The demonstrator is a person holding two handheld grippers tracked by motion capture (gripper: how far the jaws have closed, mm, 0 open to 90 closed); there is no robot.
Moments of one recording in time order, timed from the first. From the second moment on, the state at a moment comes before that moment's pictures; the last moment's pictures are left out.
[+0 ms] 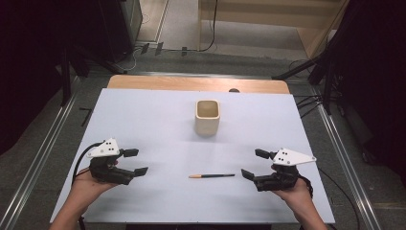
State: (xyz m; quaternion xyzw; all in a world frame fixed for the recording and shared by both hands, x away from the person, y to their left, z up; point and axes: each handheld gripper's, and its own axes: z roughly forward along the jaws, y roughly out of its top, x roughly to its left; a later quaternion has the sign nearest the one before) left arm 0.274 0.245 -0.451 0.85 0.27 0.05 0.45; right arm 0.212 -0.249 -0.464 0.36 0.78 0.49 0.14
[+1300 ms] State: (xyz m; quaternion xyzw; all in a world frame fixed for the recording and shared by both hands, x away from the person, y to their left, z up) left arm 0.290 0.215 -0.447 0.86 0.25 0.03 0.44; right arm 0.211 -0.249 -0.466 0.36 0.77 0.50 0.14
